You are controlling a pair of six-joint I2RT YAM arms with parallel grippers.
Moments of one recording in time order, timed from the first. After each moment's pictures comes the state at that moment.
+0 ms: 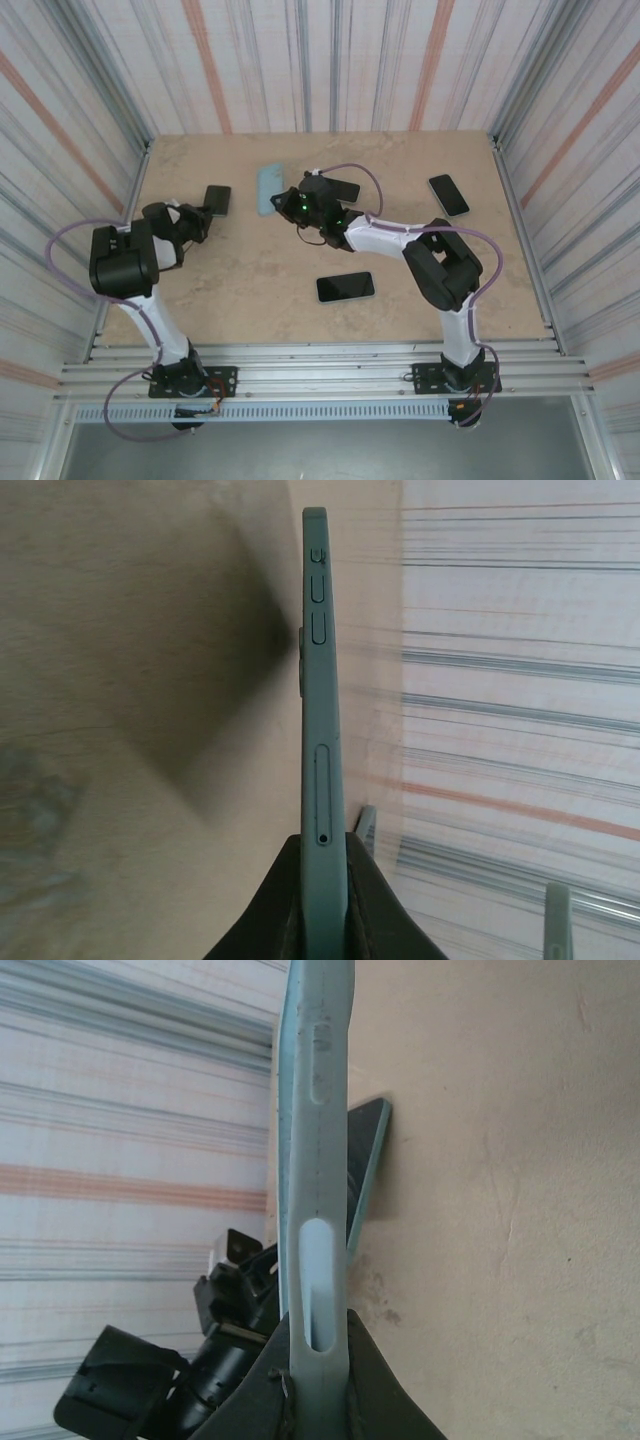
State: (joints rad) left arm 0.24 1.93 0.72 0.78 0.68 -1.26; right arm 0.79 2.00 1.35 0.28 -0.07 1.22
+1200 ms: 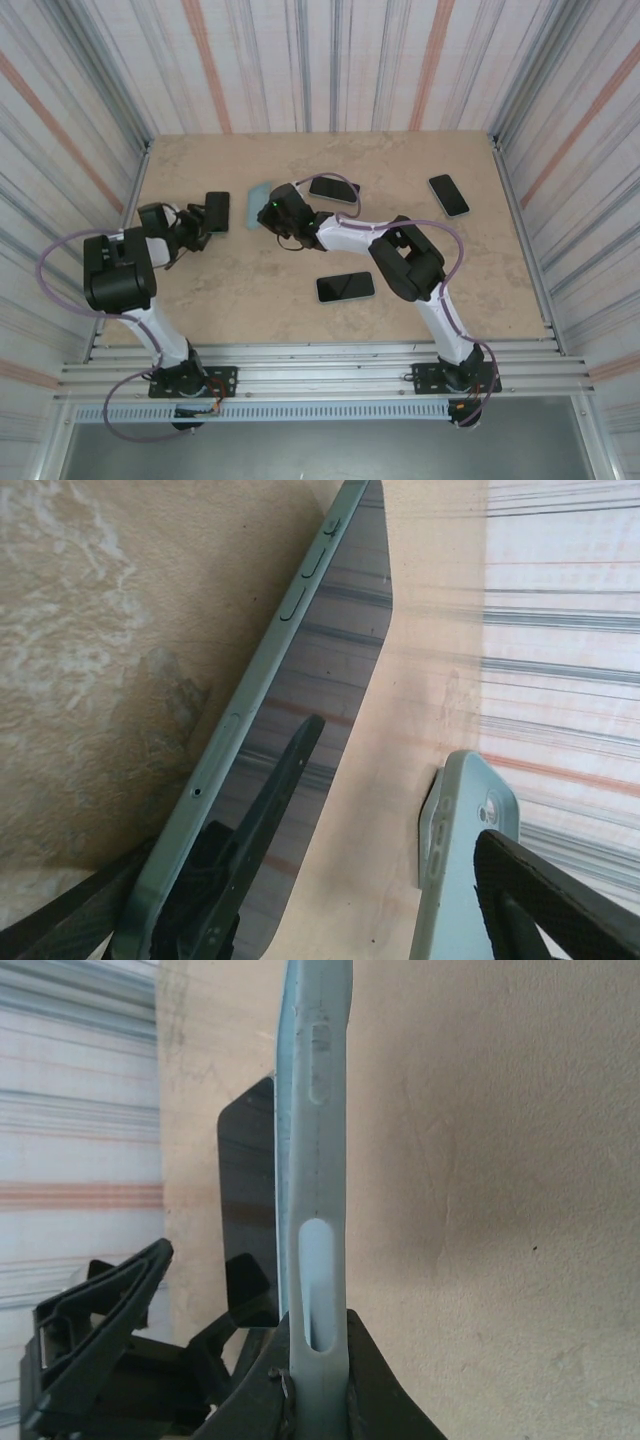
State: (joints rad) left arm 0.27 1.80 0.75 0.37 0.68 -1.02; right arm 0.86 2.26 1.62 0.10 0.01 1.24
